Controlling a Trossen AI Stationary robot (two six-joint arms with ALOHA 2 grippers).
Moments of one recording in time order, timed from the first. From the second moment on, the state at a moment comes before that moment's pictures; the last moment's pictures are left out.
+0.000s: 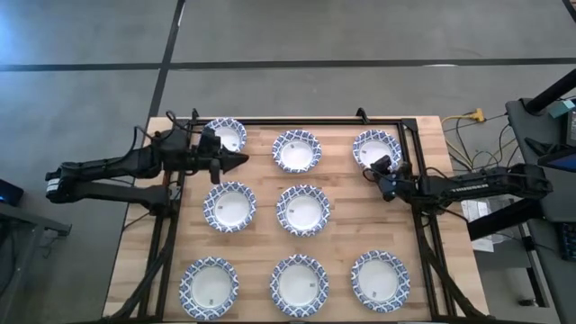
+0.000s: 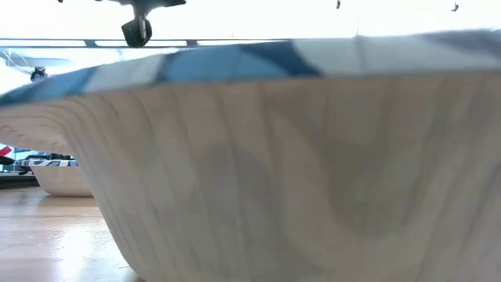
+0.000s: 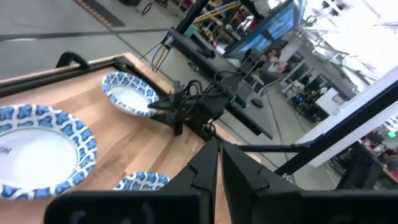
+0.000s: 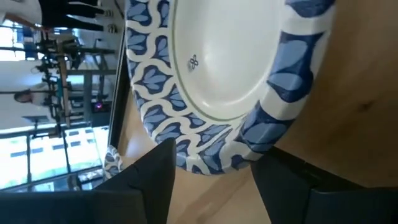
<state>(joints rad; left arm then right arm) 0.19 0.78 0.79 -0.10 0.05 -0.65 -0.11 0.82 0.07 -0.09 0.74 2.11</state>
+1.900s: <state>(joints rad) 0.19 0.79 0.78 -0.06 0.05 -0.61 -0.09 0.89 0.44 0.33 0.22 0.99</state>
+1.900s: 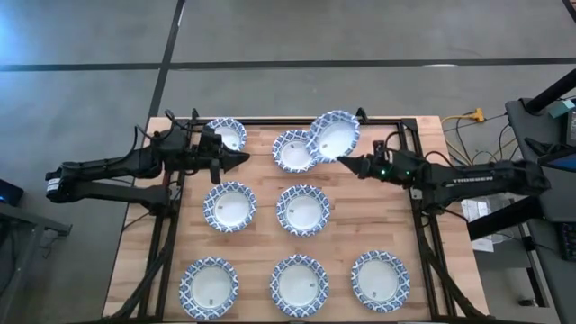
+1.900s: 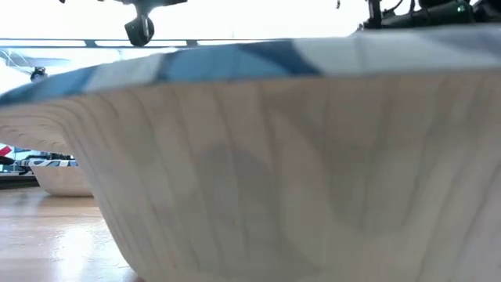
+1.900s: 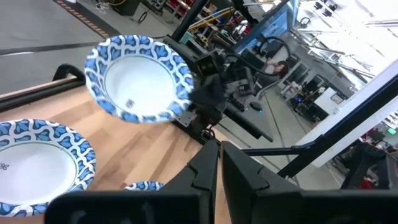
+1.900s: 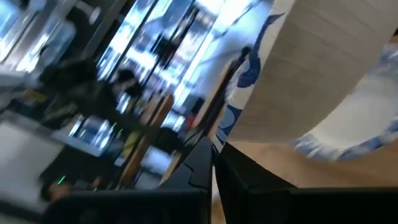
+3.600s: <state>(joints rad) 0.19 0.79 0.78 -0.06 0.14 -0.57 0.23 1.67 0.46 1.07 0.08 1.57</state>
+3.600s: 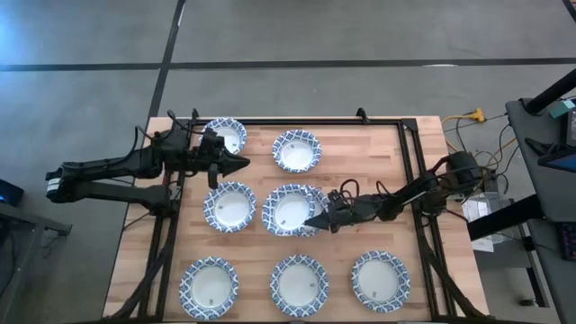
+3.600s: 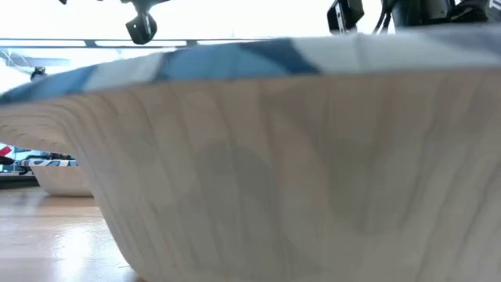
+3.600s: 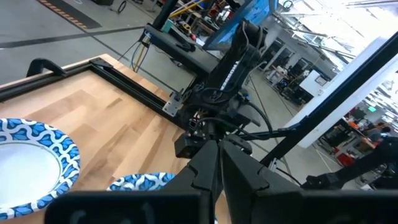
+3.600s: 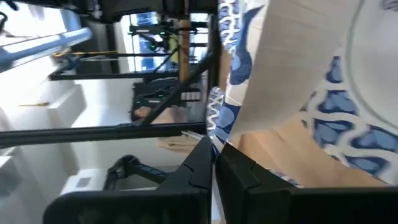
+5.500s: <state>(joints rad) 0.19 0.83 0.78 -0.10 0.18 -0.60 0.21 1.34 0.58 -0.14 0.08 1.44</state>
